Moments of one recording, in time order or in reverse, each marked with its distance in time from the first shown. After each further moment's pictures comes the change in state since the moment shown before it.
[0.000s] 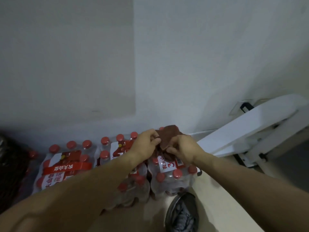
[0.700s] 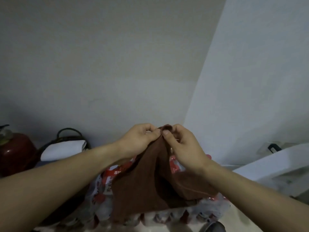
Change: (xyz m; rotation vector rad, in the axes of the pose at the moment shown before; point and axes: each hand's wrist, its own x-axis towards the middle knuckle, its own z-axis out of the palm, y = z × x) left_hand -0.159 0.072 -0.241 -0.523 0.006 0.024; right_hand -0.063 -0.263 -0.029 0.778 0.203 -0.297
